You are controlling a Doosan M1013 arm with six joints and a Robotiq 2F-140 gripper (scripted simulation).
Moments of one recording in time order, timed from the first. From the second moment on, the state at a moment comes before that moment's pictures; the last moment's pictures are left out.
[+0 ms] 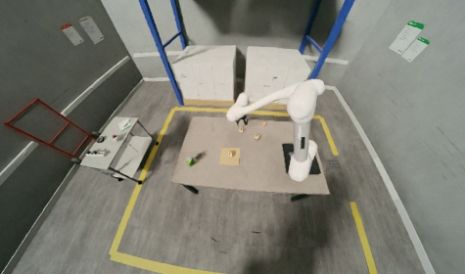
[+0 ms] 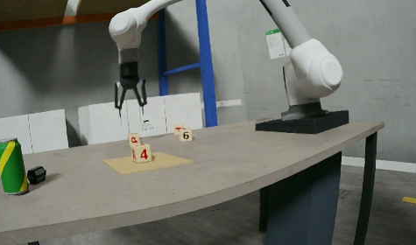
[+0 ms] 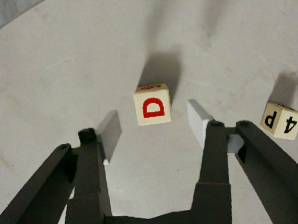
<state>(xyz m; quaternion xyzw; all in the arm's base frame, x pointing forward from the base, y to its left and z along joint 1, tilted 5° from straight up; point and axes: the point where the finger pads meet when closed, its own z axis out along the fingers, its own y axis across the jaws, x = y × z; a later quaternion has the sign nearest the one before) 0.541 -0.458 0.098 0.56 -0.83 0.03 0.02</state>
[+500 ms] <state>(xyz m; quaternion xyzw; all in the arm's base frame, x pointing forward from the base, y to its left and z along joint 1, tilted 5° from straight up) 0.541 -0.460 0.081 0.56 -0.83 0.03 0.02</state>
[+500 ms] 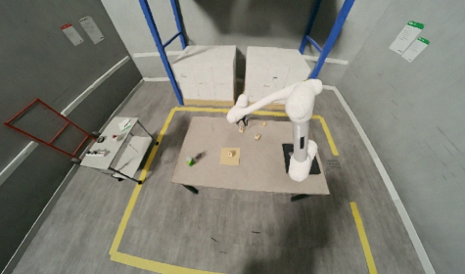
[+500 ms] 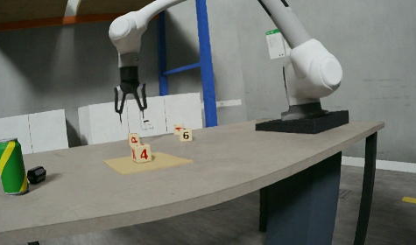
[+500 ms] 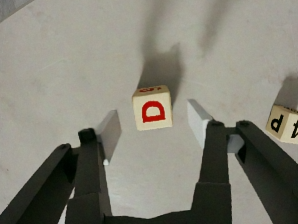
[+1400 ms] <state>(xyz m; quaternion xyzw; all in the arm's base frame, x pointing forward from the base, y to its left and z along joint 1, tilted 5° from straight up) 0.541 -0.460 0.077 0.56 -0.83 0.03 0.02</state>
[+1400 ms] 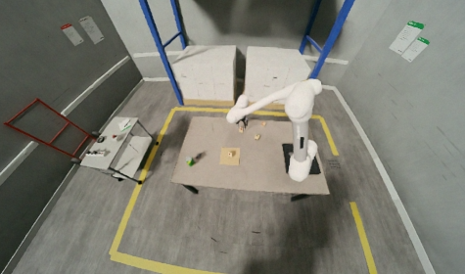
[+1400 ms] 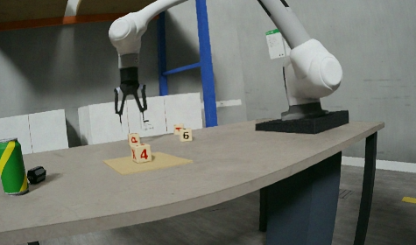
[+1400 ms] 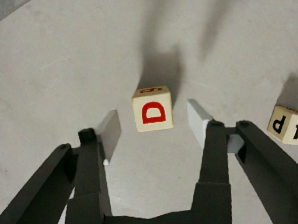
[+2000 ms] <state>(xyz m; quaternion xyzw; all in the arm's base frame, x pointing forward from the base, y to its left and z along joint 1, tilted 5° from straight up) 0.541 -0.461 0.075 0.56 -0.83 0.03 0.02</state>
